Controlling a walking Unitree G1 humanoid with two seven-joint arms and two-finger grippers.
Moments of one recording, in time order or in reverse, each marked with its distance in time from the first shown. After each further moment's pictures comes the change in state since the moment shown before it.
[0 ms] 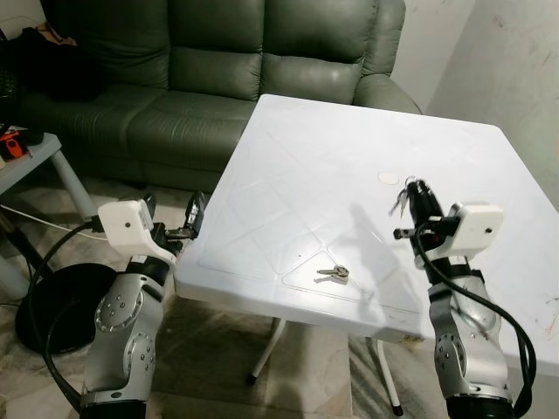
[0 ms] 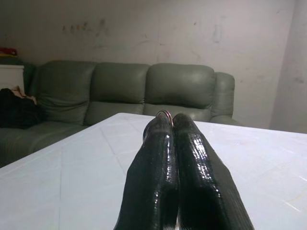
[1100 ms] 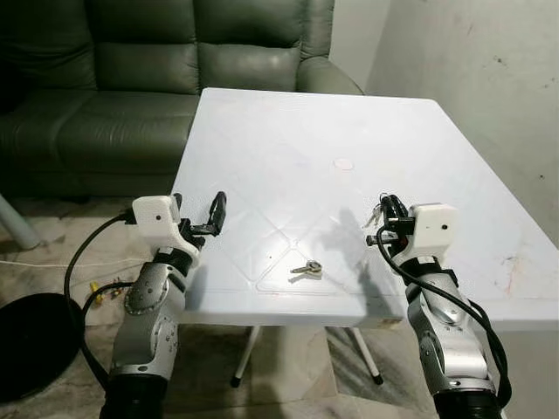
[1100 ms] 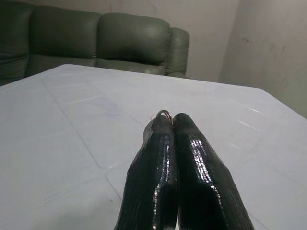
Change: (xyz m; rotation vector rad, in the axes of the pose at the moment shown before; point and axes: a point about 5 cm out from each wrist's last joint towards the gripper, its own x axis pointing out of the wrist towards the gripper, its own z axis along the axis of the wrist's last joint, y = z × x) left arm 0.023 -0.016 -0.014 -0.001 0.026 -0.049; right arm 0.010 0.021 -0.021 -0.067 0.160 0.006
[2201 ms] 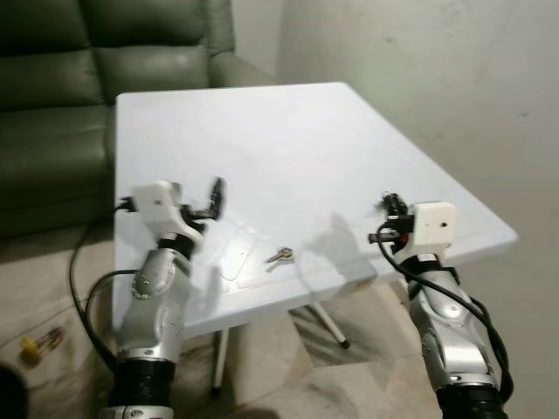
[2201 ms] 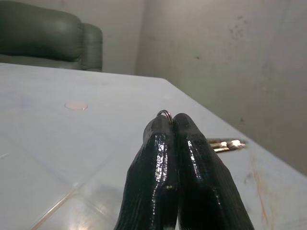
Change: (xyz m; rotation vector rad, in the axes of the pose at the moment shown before) left arm 0.014 -0.001 0.011 -0.034 -0.008 0.052; right arm 0.005 0.002 0.000 -0.009 -0.006 -0.005
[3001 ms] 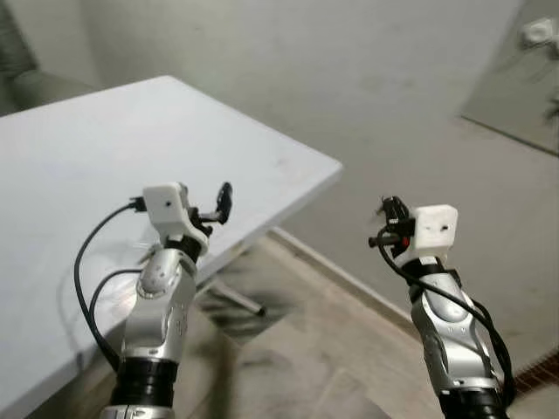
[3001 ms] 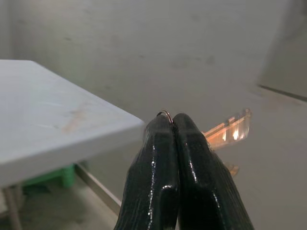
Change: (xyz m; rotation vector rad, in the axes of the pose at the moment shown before) left arm -0.001 -0.001 -0.005 0.042 0.030 0.014; right arm -0.005 0.001 -0.003 -0.004 0.012 0.024
